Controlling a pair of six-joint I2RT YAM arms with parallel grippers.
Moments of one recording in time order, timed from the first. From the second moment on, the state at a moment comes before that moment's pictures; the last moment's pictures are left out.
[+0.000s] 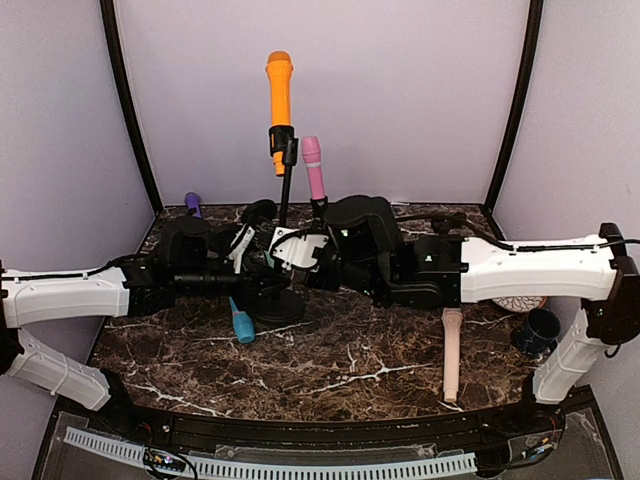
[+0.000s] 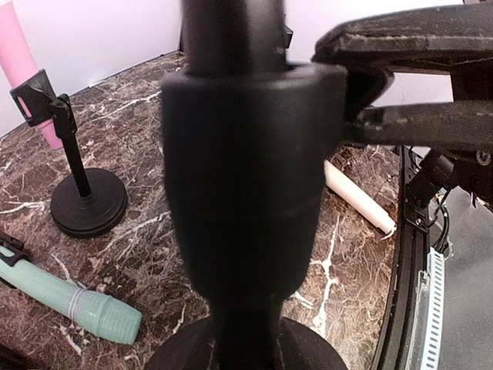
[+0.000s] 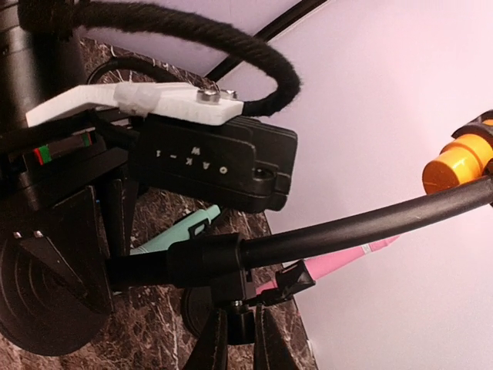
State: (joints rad) left arm -0.79 1.24 0.75 0.10 0.34 -0.11; right arm 1.25 1.62 1.38 -0.13 0.50 -0.70
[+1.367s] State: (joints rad) left arm -0.79 1.17 0.74 0.16 0.18 -0.08; right arm 0.92 1.46 1.35 0.01 0.01 0.24
